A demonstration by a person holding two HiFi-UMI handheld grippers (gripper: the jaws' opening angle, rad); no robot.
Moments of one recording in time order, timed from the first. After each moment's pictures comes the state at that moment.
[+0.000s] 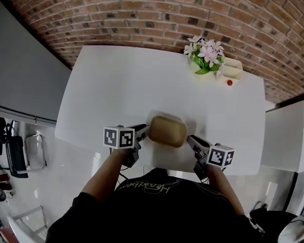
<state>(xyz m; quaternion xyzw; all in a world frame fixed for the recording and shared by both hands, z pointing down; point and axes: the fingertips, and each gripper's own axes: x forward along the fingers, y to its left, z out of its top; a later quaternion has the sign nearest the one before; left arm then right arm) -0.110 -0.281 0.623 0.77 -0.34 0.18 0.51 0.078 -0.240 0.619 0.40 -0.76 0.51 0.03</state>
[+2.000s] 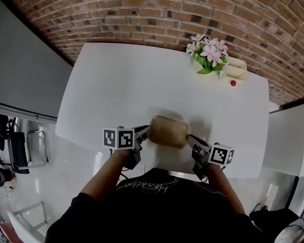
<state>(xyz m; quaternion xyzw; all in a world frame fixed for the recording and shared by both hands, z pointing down) -0.102 -0.277 0.618 0.75 -0.34 0.15 0.54 0.061 -0.249 0.616 0.34 -0.75 0.57 -0.04</state>
